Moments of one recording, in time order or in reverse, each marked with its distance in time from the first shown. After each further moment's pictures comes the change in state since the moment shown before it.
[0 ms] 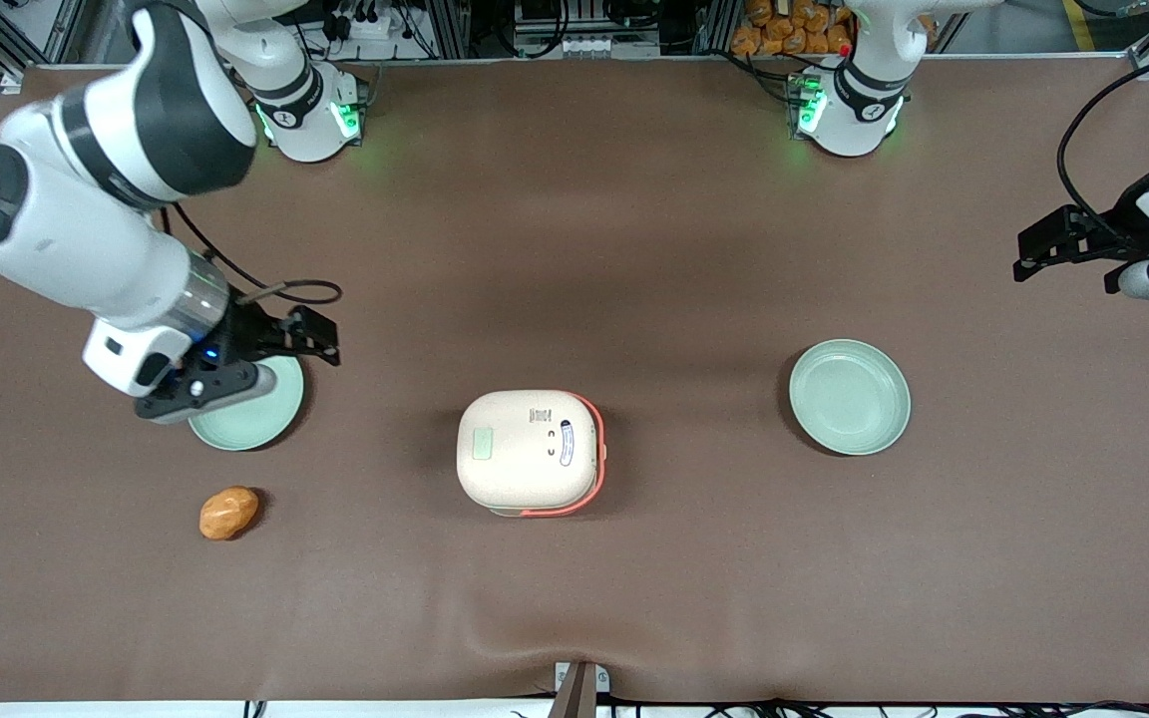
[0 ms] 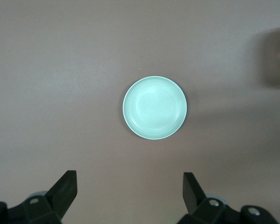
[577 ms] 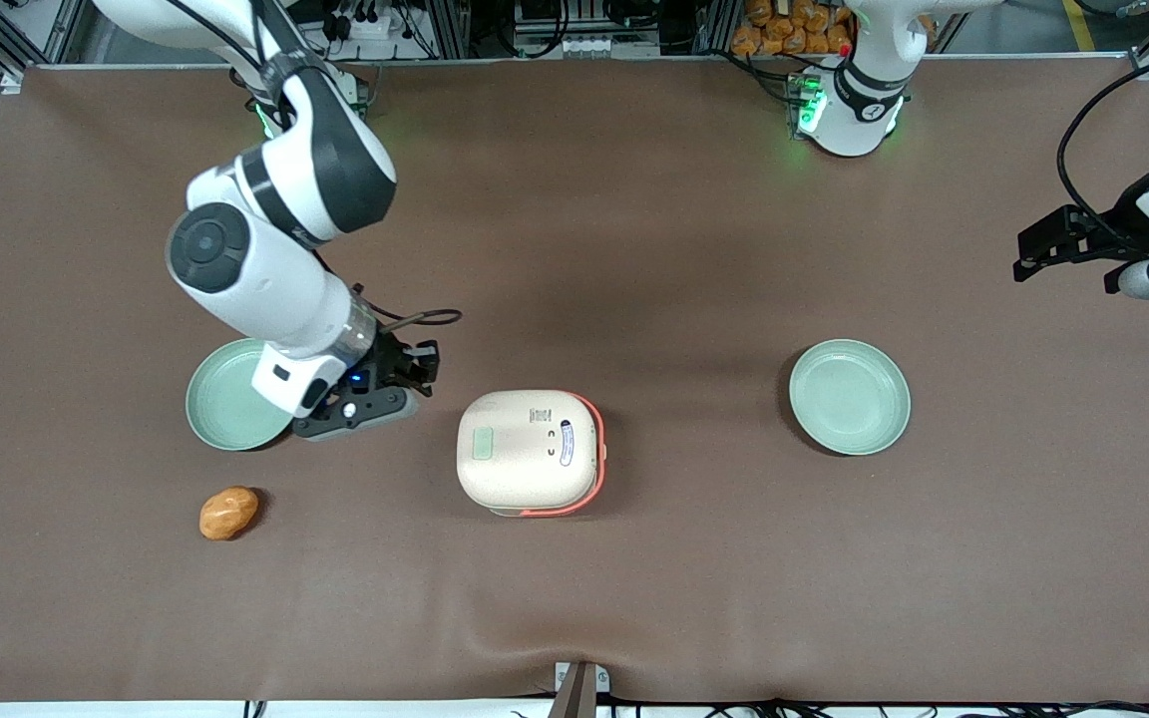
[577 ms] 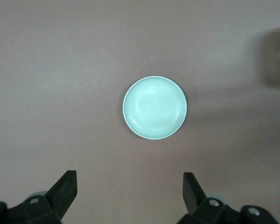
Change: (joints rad) arm 0.158 0.152 -0.001 0.047 0.002 0.154 0.156
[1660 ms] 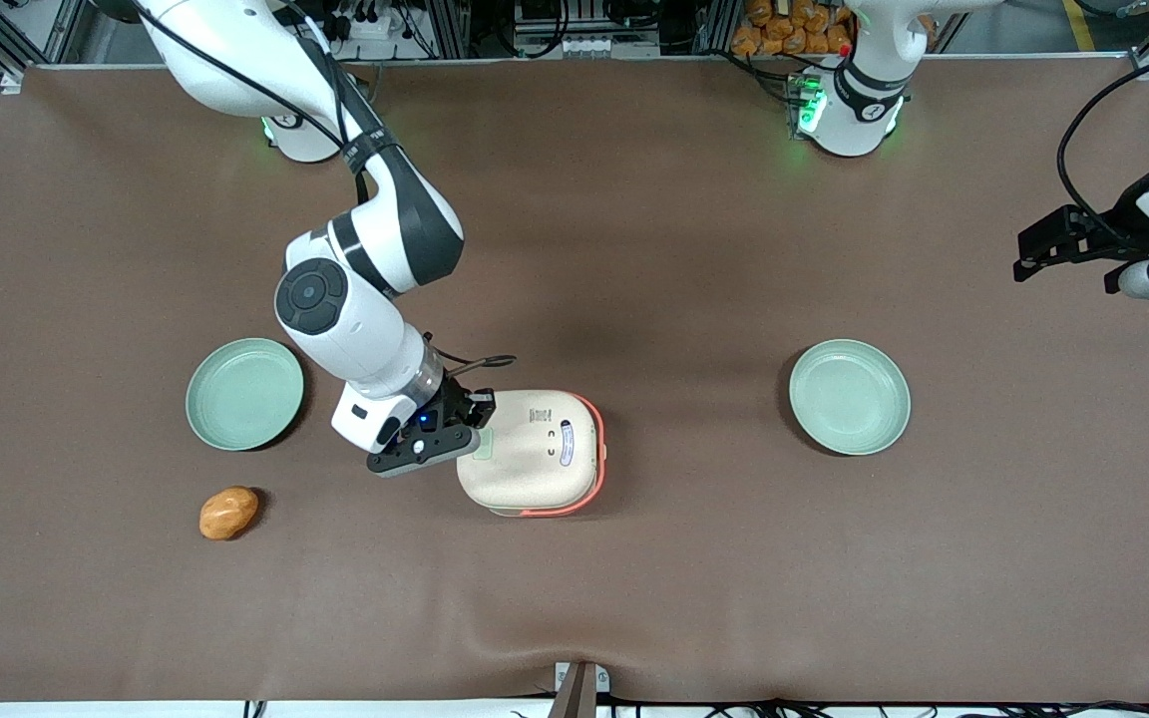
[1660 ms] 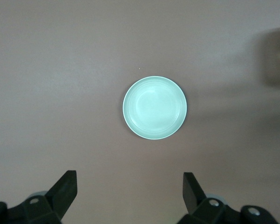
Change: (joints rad) arm 0.044 0.145 -0.001 0.034 0.002 0.212 0.004
